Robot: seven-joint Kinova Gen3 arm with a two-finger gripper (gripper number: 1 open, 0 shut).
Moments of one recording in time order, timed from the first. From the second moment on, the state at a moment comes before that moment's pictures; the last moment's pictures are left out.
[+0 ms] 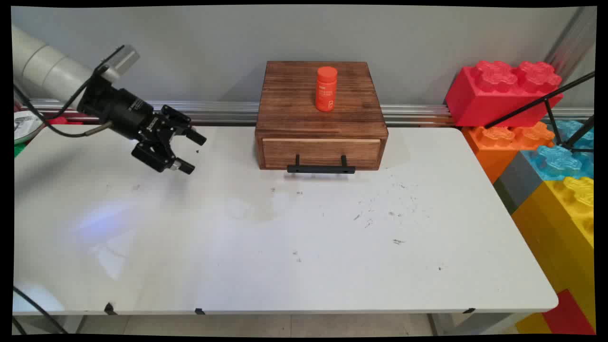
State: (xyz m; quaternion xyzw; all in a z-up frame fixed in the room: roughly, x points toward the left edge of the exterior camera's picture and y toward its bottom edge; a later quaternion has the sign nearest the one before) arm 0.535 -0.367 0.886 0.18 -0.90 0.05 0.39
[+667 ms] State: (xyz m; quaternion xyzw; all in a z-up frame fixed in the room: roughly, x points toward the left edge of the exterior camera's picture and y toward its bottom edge) arm 0.428 -0.417 0.952 0.19 -0.90 0.12 0.36
